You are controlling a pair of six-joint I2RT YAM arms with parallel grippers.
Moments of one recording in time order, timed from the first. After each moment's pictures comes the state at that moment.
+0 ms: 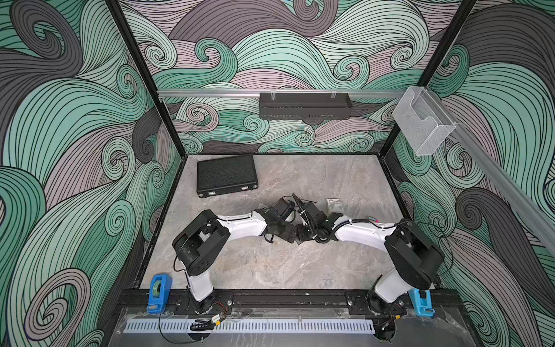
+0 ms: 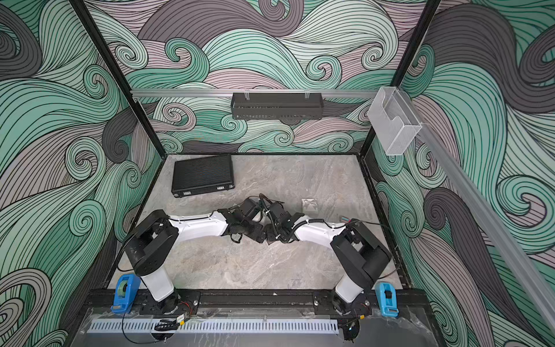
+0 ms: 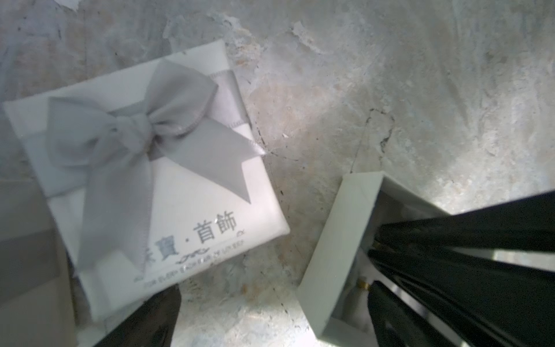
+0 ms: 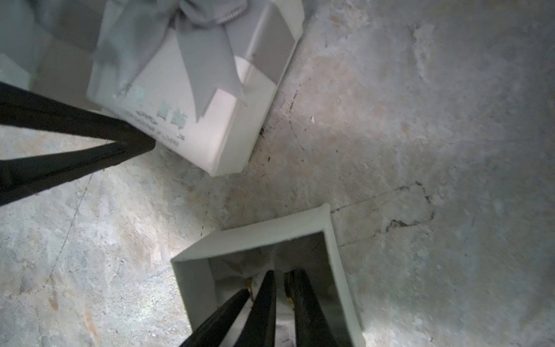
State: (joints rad) left arm -0.82 1.77 1.00 -0.30 0.03 -0.29; right arm 0.78 1.62 0.85 -0.35 -0.03 0.55
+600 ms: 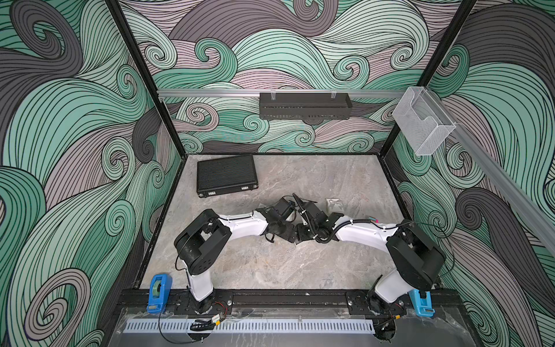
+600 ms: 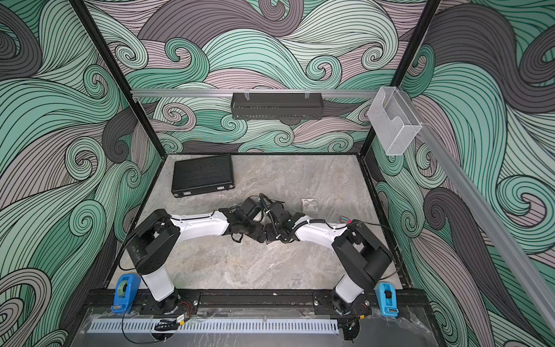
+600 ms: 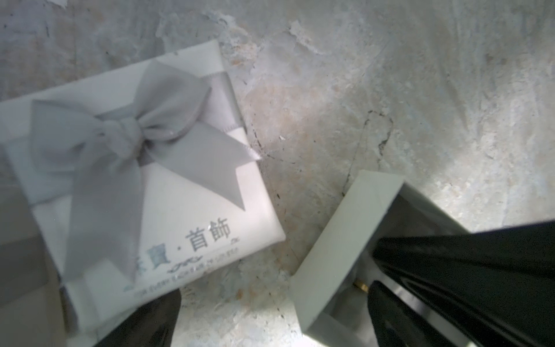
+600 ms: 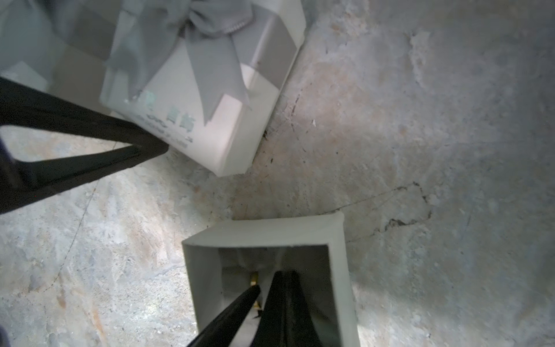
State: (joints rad) left arm -0.82 1.78 1.02 -0.31 0.03 -0.29; right arm 0.78 1.60 0.85 -0.35 -0.03 0.53
